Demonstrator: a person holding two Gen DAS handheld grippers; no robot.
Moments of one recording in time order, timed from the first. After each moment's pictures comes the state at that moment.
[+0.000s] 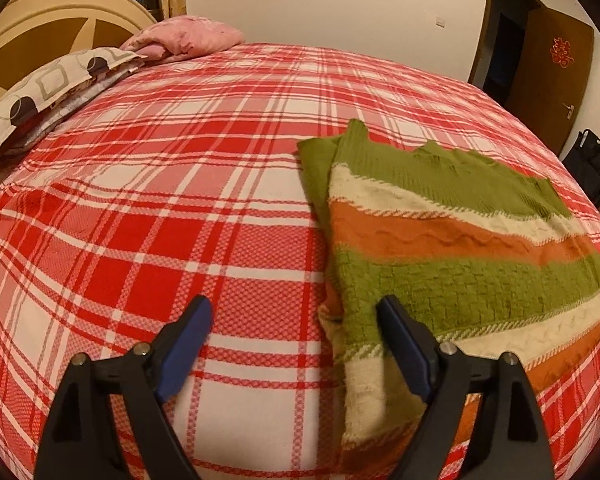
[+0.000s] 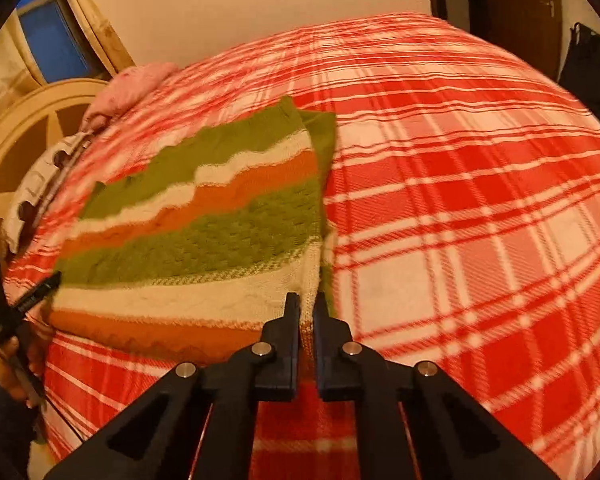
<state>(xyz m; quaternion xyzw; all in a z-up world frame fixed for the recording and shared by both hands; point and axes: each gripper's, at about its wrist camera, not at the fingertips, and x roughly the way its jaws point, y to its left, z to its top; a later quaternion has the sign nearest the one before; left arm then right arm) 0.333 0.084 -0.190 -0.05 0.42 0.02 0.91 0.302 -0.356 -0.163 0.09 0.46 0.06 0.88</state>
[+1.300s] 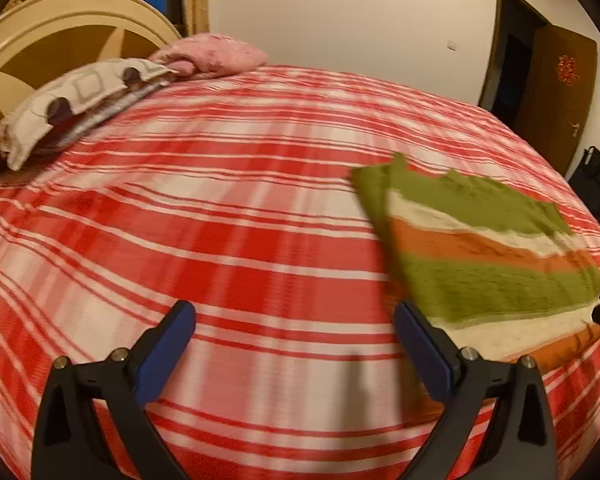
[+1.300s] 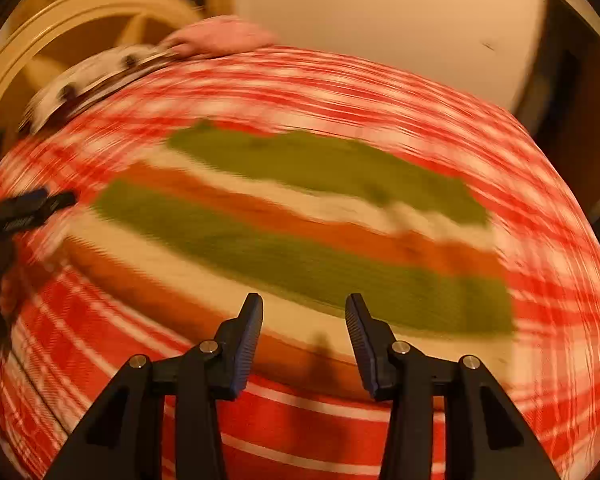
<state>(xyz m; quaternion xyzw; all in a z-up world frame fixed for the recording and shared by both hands) 0.296 0.139 -0.169 -0.06 0.38 0.05 0.92 0.280 -0.163 -0.142 -0.13 0.40 0.16 0.89</state>
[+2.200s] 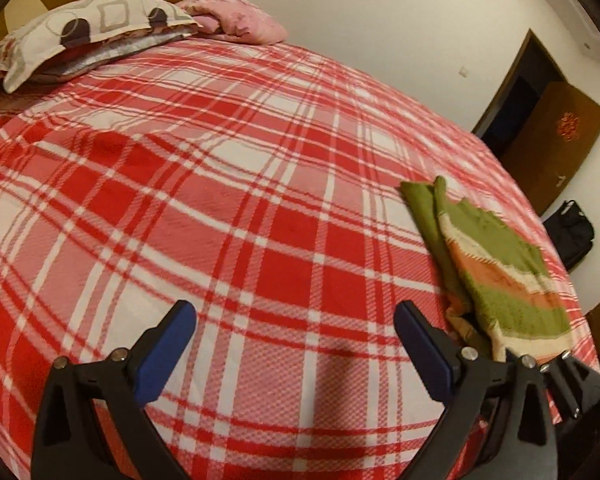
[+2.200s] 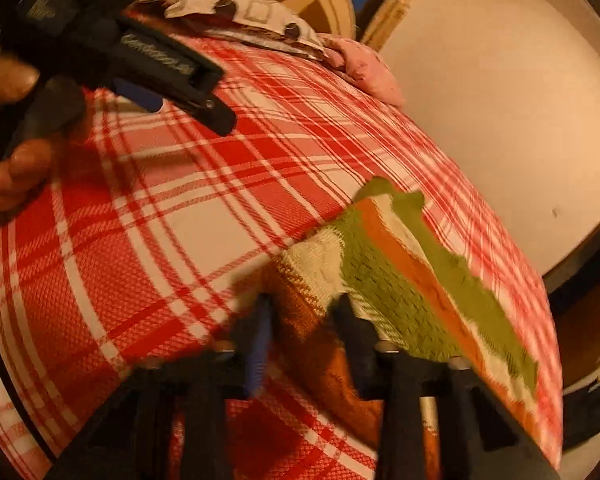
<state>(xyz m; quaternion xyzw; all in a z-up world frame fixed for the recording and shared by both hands) 0.300 0.222 -0.187 -0.18 0.40 -0.01 0.90 0.229 0.039 -0.193 -0.36 0.28 0.23 0.86</state>
